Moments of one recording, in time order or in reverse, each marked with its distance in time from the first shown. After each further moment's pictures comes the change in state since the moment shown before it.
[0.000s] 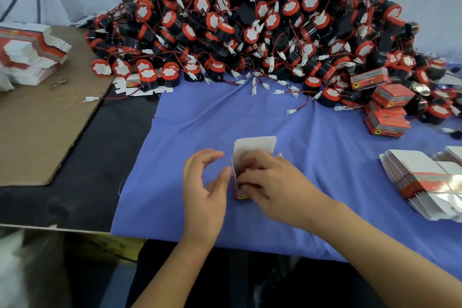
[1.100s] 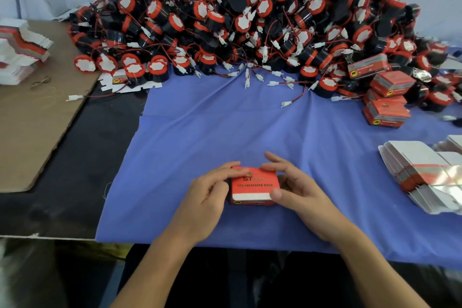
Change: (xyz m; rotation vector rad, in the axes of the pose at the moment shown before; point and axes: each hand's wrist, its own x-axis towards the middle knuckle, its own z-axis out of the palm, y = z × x) left_hand 0.011 -0.014 -0.001 0.066 -0.561 -0.207; right_hand -0.053 0.044 0.033 1.287 0.167 0.438
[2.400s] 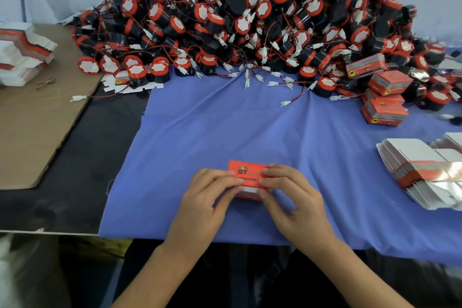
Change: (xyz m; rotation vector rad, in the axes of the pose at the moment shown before) left_hand -0.022 -0.006 0.005 0.521 0.316 0.471; right_hand -0.009 0.026 0.023 -0.732 0.360 -0.709
